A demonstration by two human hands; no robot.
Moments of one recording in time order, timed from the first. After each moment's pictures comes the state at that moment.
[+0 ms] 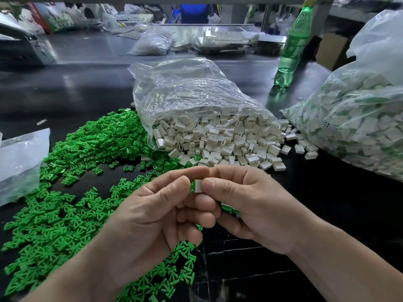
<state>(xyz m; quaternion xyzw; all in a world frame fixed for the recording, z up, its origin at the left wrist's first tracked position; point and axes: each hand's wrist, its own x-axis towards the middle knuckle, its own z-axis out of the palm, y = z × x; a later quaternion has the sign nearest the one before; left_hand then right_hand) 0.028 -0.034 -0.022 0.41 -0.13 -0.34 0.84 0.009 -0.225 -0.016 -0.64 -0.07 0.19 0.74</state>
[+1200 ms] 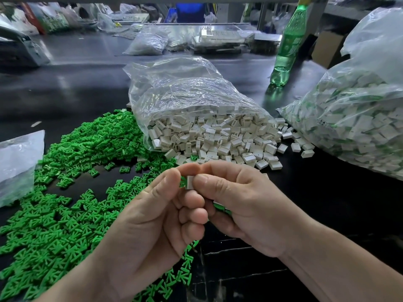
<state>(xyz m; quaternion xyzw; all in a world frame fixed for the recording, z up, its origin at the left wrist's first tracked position) 0.021 -0.049 -0.022 0.41 -0.13 -0.31 0.85 0.008 -0.215 -0.010 -0.62 -0.06 0.17 0.77</state>
